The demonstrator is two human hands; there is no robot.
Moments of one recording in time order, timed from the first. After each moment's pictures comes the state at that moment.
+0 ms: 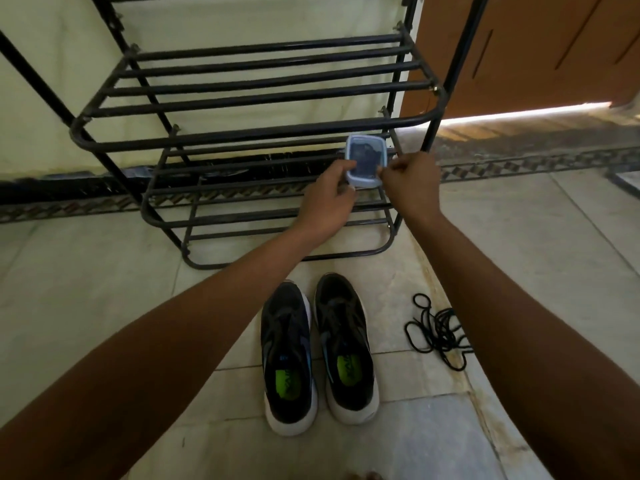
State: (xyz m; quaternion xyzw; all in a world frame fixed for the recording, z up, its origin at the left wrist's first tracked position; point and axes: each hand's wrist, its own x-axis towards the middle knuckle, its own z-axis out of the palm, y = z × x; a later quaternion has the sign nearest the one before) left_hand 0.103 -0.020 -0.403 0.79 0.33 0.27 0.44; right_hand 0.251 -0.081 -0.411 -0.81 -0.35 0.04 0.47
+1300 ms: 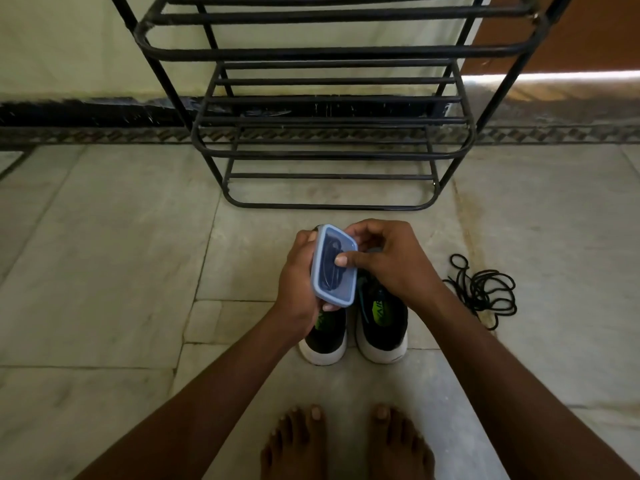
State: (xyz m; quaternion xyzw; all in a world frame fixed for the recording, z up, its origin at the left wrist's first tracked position) left_hand -0.072 -0.142 -0.452 0.38 0.43 0.32 0.75; right_hand 0.078 -0.183 -0.441 -0.66 -0.46 0.38 0.45
